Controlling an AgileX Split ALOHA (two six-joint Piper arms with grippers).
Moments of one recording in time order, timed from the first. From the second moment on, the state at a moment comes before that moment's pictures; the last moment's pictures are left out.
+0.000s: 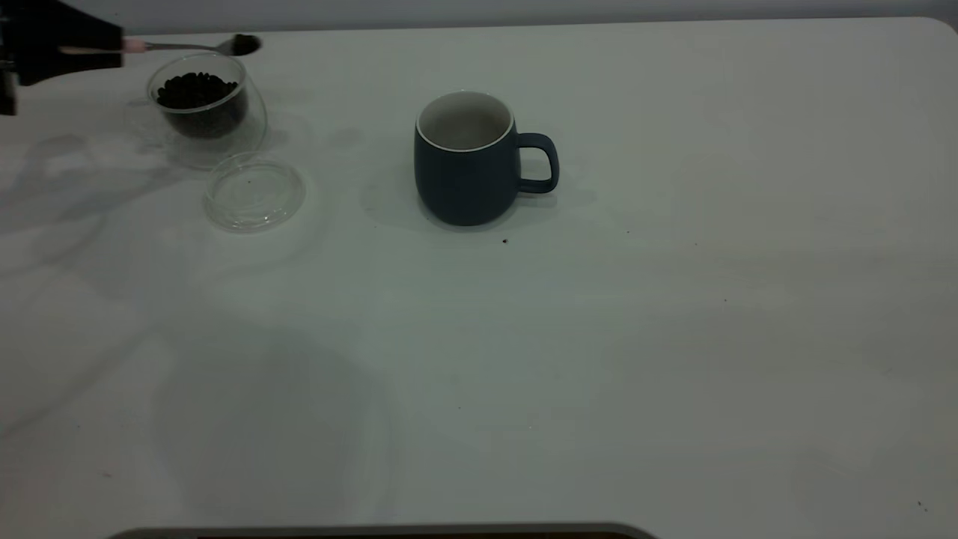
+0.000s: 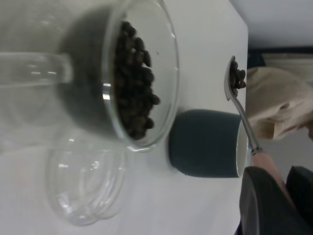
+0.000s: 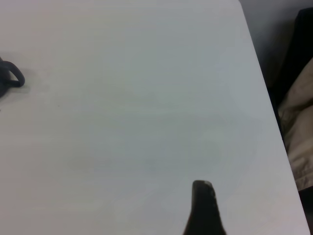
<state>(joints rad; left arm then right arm) 0.39 2.50 -1.63 -1.28 1.15 0.92 0.10 -0.01 -0.48 -0.13 1.13 0.14</state>
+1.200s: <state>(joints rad) 0.02 2.50 -1.63 -1.28 1.15 1.02 0.10 -0.01 -0.48 -0.13 1.13 0.14</state>
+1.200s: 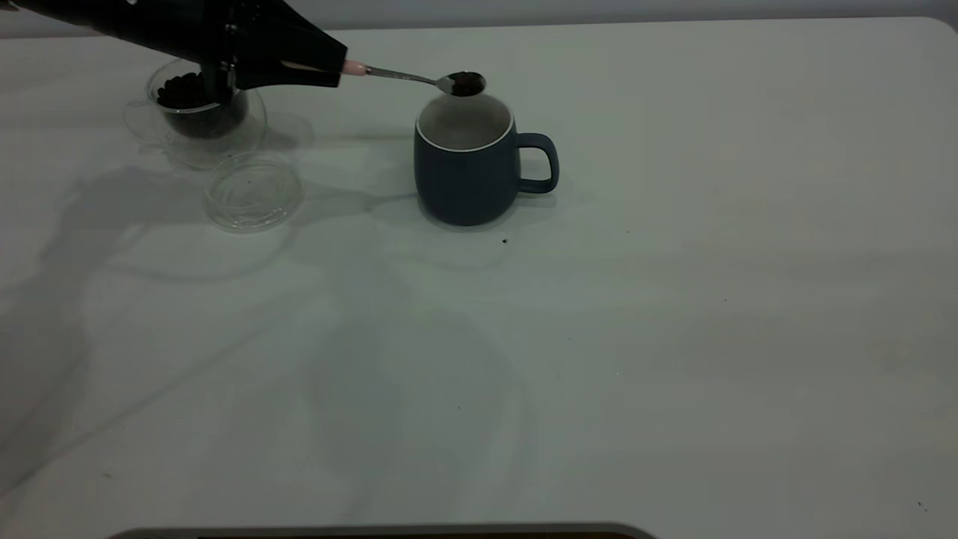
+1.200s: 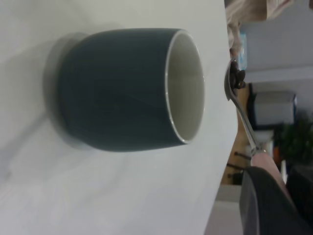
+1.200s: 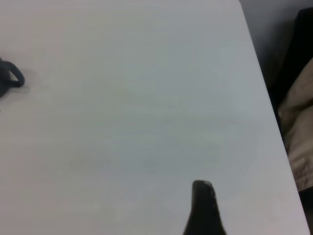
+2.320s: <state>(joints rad) 0.01 2.50 -1.63 -1.29 1.01 1.54 0.10 -0.01 -0.48 -0.13 1.13 0.14</state>
